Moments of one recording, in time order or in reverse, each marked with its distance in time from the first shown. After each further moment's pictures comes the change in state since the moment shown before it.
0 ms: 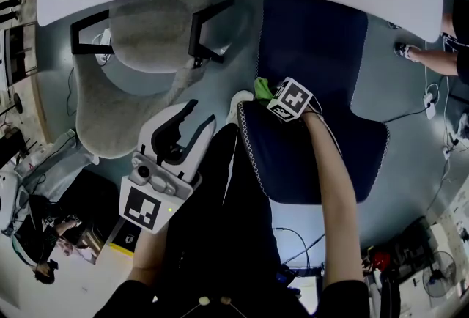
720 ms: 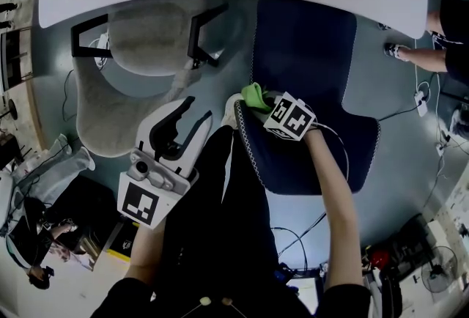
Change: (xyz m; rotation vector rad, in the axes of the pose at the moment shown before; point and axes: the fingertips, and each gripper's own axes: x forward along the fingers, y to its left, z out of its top) left arm -0.007 0.001 0.017 0.006 -0.030 -0.015; right arm -0.053 0.058 0.039 -0.123 -0.176 -0.080
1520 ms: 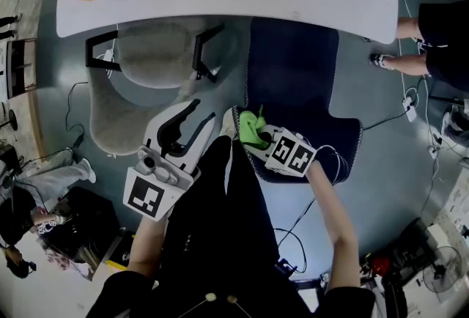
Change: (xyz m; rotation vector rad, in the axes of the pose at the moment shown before) left arm -0.004 -0.015 0.054 0.036 -0.034 -0.040; right arm -0.071 0.112 0.035 -0.080 -0.108 0.064
